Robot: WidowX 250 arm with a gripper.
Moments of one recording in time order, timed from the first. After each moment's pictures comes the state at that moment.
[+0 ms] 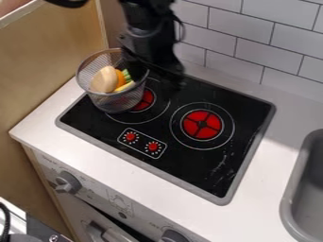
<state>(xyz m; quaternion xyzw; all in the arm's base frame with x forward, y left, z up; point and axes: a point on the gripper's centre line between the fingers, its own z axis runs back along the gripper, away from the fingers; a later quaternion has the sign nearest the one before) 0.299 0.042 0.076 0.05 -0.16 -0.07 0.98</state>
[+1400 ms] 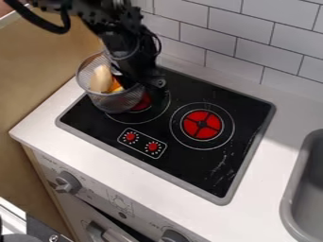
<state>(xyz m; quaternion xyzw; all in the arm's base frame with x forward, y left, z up) 0.301 0.061 0.046 0.03 -0.21 -0.07 0.97</state>
